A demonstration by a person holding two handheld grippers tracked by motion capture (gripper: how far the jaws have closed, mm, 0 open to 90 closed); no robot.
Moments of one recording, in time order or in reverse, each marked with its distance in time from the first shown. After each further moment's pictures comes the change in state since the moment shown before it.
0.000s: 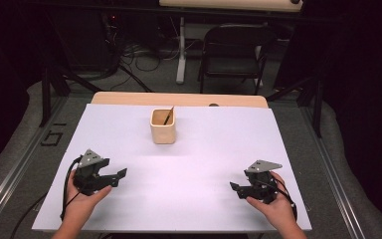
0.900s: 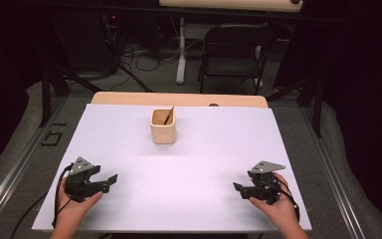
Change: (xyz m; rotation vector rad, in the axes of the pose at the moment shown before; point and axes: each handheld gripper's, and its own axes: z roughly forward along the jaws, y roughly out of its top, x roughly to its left) left arm 0.020 -0.028 -0.002 0.017 0.039 -0.024; right arm -0.008 -0.009 0.000 0.006 -0.014 0.015
